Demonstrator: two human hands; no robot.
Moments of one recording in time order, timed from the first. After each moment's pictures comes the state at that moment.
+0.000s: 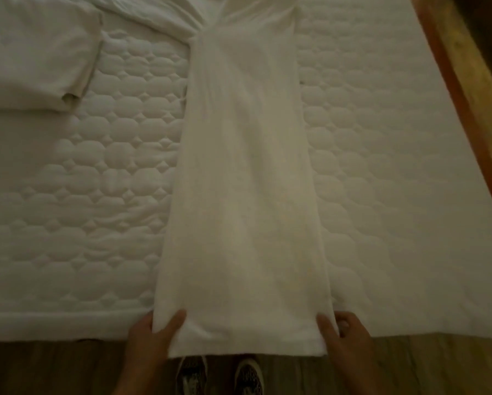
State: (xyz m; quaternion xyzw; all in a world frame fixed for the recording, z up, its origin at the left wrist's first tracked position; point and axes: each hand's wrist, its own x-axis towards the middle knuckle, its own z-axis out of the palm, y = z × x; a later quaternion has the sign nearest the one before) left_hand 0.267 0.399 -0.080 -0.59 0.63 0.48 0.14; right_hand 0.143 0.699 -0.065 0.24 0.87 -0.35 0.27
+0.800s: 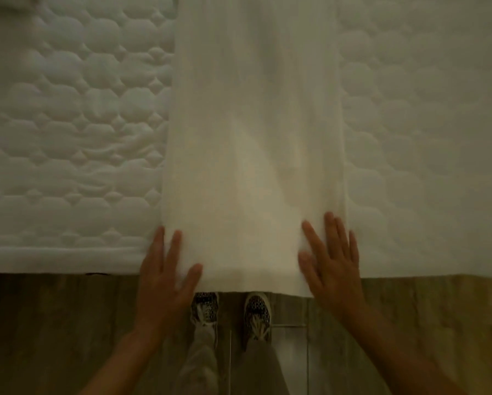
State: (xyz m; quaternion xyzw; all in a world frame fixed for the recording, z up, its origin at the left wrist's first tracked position) left_hand 0.312 0.408 -0.125 -0.27 0.91 0.30 0.08; right_hand 0.152 0.694 -0.135 -0.25 0.95 -0.16 0.14
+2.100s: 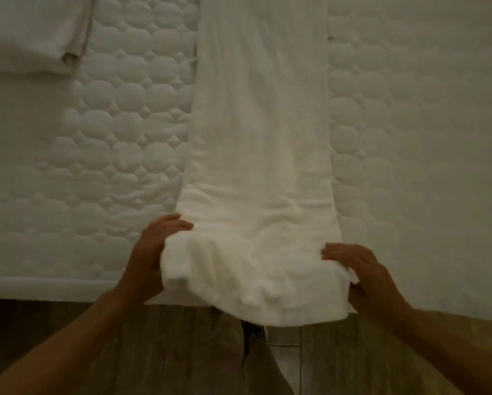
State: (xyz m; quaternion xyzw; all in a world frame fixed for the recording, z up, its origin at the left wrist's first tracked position) left_hand 0.207 0.311 -0.050 -0.09 0.90 0.42 -0.03; right_hand 0.041 0.708 -0.037 -0.36 0.85 -0.31 0.21
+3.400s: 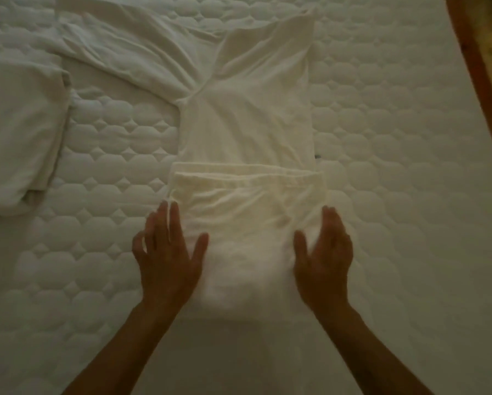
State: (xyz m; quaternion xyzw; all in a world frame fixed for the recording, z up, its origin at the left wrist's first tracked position) left_hand -0.096 0.258 -0.070 -0.30 0.94 0.14 -0.02; right_hand -0.194 0.482 -0.056 -0.06 0.96 -0.26 0.04
